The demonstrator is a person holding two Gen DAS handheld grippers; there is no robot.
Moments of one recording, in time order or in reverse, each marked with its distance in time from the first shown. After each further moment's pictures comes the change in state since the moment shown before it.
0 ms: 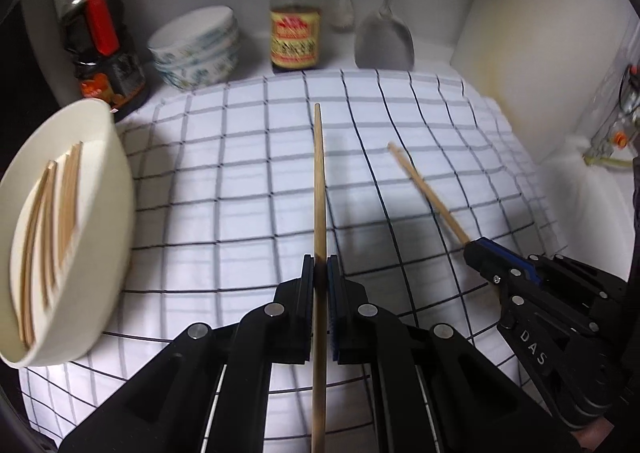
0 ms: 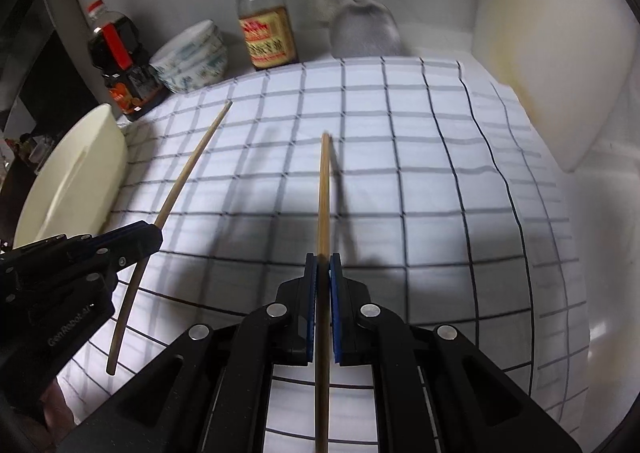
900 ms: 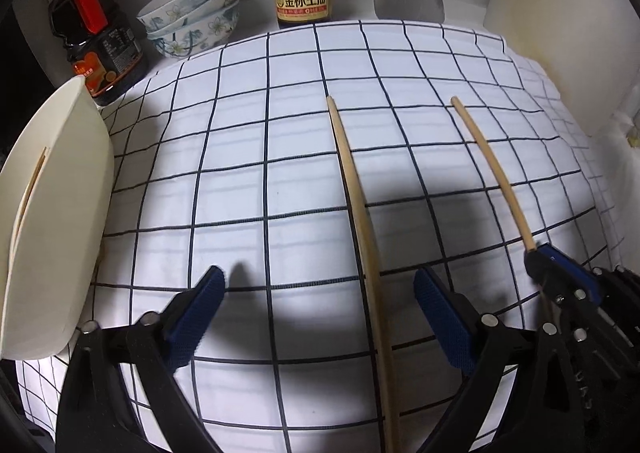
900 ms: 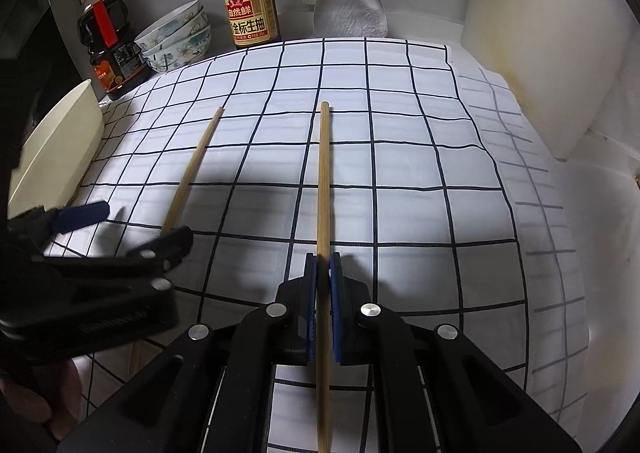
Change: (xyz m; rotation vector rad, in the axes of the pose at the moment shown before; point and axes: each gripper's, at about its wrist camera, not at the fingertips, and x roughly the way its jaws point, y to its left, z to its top) left arm 0.065 -0.019 -0.013 0.014 0.068 0.137; right arm 0.026 -0.029 -0.026 -0.022 0.013 -0.060
